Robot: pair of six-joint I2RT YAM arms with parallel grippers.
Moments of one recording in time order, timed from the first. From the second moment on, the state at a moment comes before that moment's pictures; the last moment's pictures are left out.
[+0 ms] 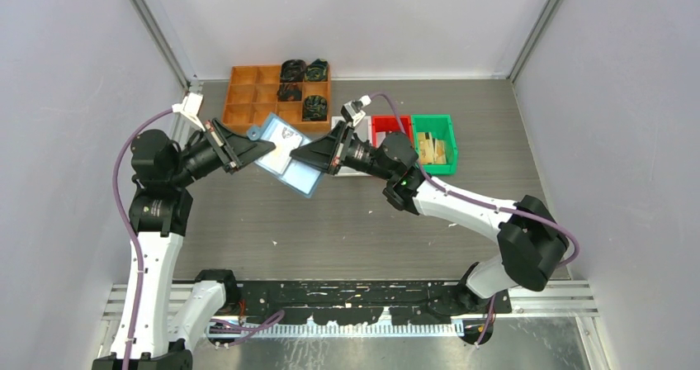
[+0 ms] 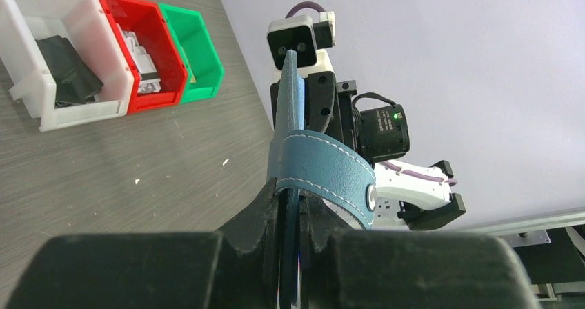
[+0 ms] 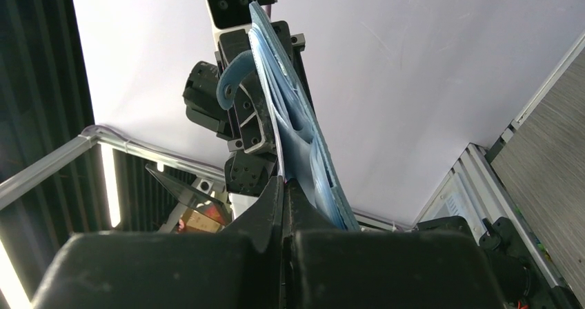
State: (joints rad) left arm -0.01 0.80 1.02 -0.27 0.88 -0.97; right arm 0.84 1.47 0.96 0.82 -0.46 1.50
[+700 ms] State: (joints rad) left arm -0.01 0.80 1.02 -0.27 0.91 -1.02; right arm 0.84 1.39 0.89 0.79 -0.44 1.43
